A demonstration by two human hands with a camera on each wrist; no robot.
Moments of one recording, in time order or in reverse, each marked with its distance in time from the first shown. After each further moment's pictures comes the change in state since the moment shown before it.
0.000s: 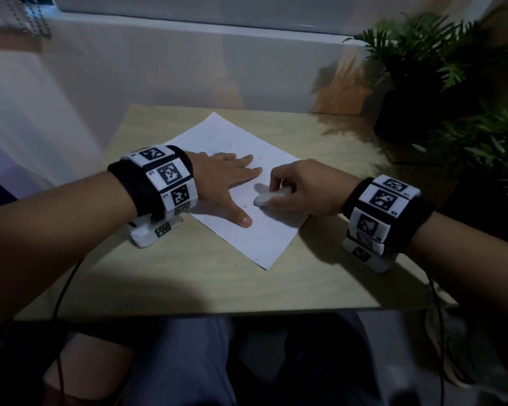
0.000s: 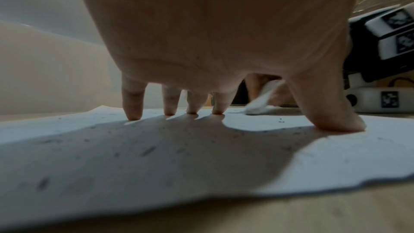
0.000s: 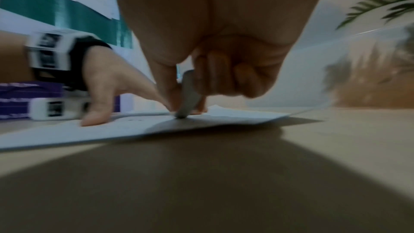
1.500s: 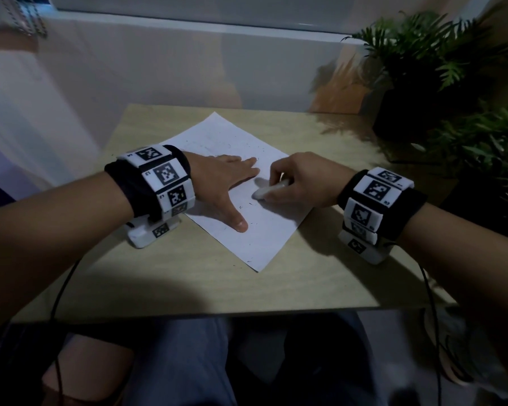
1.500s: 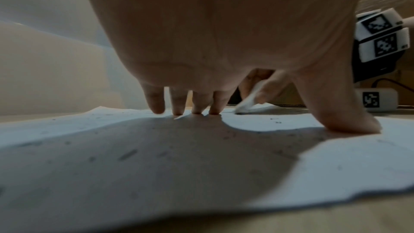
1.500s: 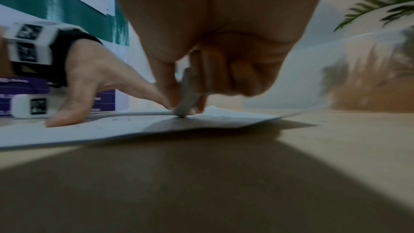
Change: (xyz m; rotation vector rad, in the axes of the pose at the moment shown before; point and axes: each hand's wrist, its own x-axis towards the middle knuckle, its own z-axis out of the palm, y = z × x) left_hand 0.007 -0.006 0.000 -0.070 0.006 0.065; right_hand 0.010 0.001 -0.006 0.017 -0.009 0.050
